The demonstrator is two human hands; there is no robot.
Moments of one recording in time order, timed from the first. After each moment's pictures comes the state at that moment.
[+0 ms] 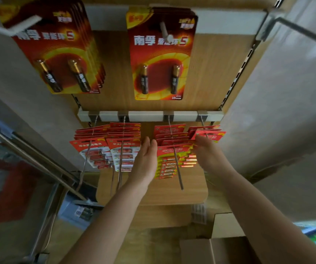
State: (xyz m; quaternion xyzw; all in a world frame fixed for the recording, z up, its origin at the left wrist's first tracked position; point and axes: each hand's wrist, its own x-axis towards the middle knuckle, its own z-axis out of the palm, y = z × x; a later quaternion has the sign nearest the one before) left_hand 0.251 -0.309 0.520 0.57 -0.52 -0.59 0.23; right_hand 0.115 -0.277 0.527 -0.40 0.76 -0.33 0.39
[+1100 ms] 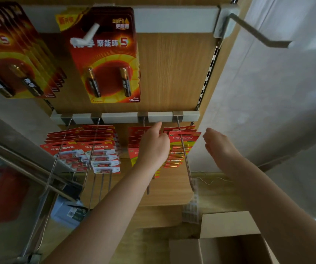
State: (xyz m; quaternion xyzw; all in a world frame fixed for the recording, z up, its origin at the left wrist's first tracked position) left_hand 0.162 -0.313 0.541 0.55 -0.65 -0.48 0.23; right_hand 0.019 -0.266 0.520 -0.25 0.74 -0.42 0.46
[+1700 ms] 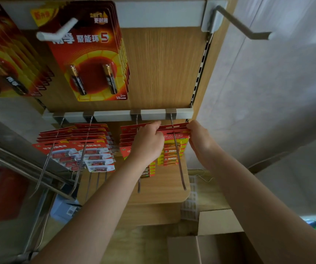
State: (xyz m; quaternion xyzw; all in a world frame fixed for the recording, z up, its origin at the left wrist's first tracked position) left_hand 0.156 -0.323 0.525 0.53 -0.73 -0.41 0.14; right_hand 0.036 -0.283 0.527 -0.27 0.71 -0.42 0.50
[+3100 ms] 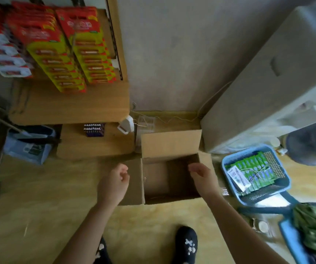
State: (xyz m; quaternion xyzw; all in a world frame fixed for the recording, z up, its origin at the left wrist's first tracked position) left_hand 0.134 0.006 0.327 0.63 -0.70 -0.35 0.00; right_hand -0.086 0.096 0.339 -0.23 0.85 -0.25 0.40
